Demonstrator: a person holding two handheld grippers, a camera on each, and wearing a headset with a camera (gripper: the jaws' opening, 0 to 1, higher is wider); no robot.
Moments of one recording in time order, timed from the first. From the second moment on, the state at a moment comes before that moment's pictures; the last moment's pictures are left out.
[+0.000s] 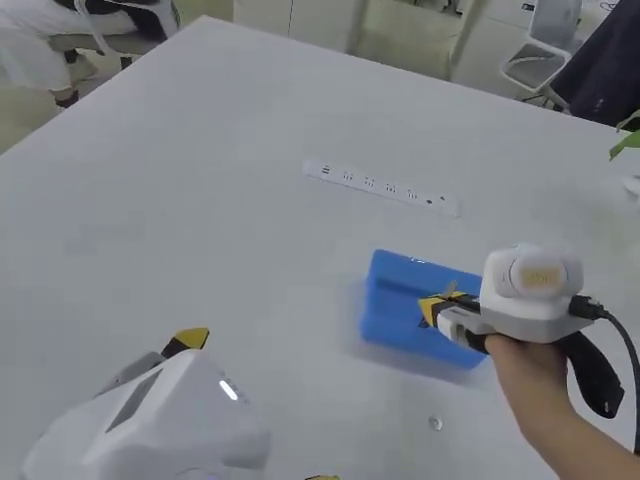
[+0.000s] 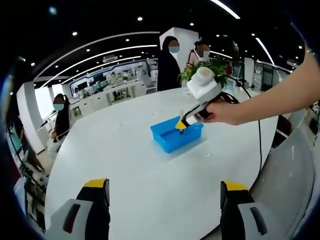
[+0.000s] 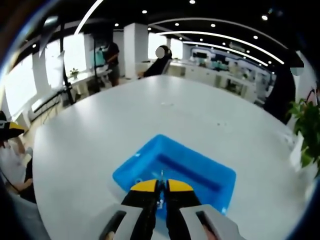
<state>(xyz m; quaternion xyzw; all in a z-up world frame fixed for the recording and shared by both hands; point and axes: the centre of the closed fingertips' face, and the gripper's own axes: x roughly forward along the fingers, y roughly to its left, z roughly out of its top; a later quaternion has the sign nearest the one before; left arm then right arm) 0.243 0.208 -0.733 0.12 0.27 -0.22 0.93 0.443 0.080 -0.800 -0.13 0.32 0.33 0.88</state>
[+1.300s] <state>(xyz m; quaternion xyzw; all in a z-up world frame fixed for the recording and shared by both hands) 0.241 0.205 -0.720 0.14 0.25 -0.22 0.93 0.360 0.036 -0.745 -0.07 0.28 0.31 0.91</state>
